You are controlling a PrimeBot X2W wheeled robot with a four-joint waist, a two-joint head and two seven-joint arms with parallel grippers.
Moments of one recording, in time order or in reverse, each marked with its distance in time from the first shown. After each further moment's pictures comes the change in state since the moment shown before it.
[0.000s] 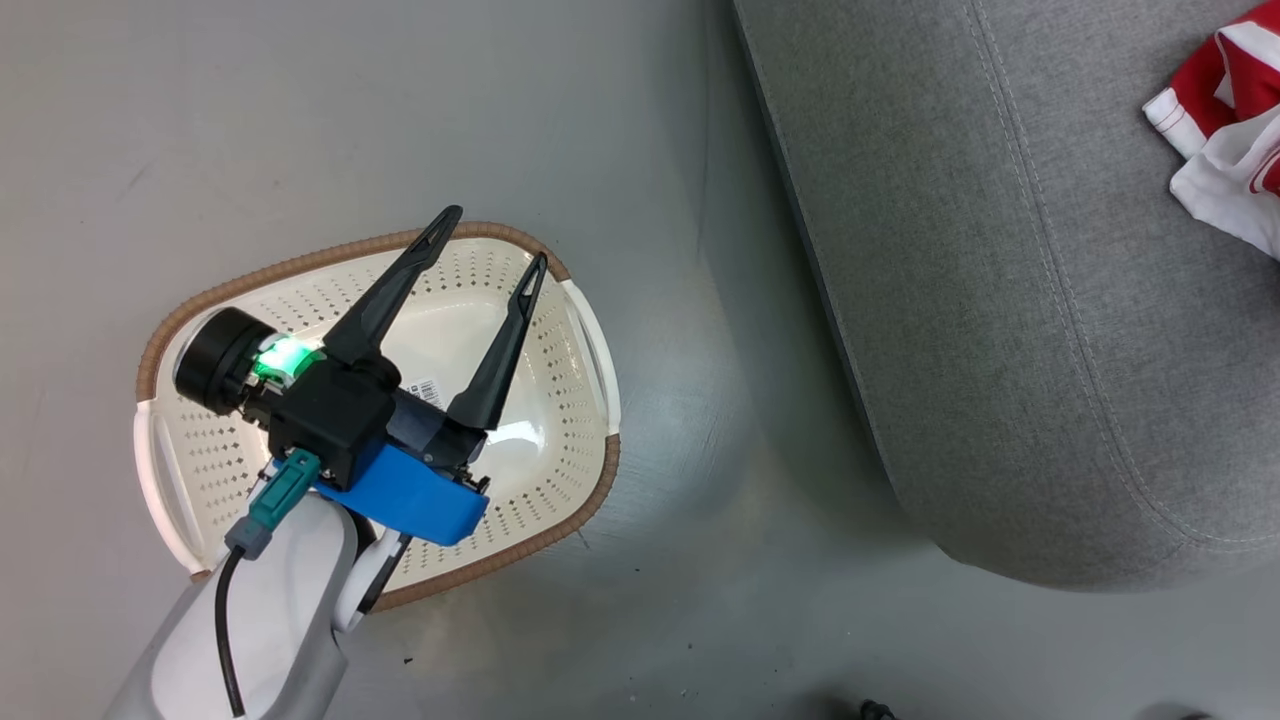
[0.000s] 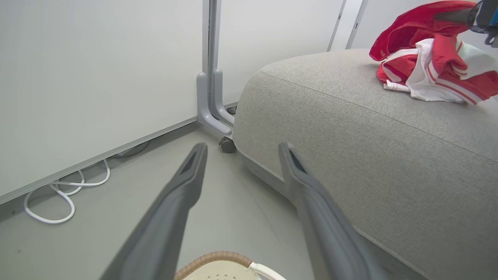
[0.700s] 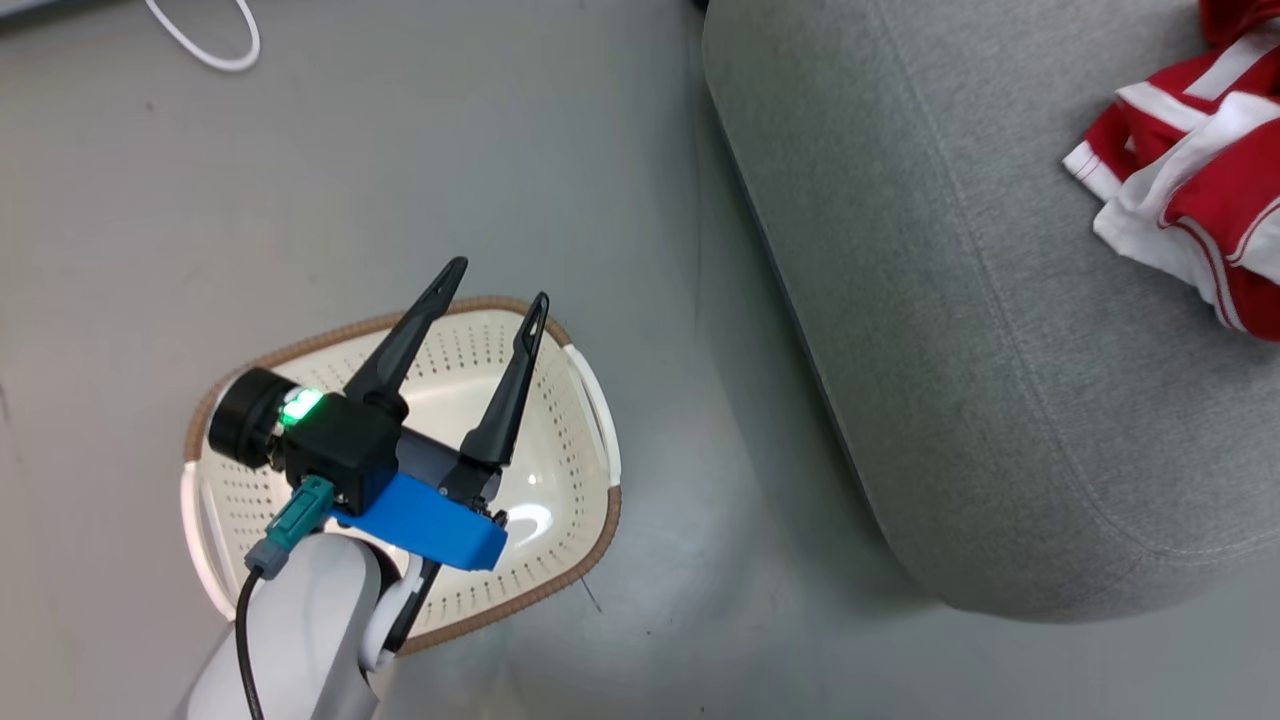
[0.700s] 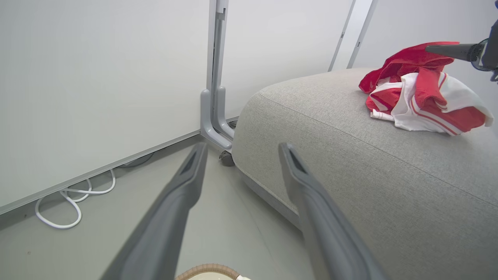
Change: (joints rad) left arm 0.067 -0.064 0.038 0.044 -0.029 0.000 0.000; right arm 0.039 0.017 0.150 0.102 -0.073 0.000 -0.048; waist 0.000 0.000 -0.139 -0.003
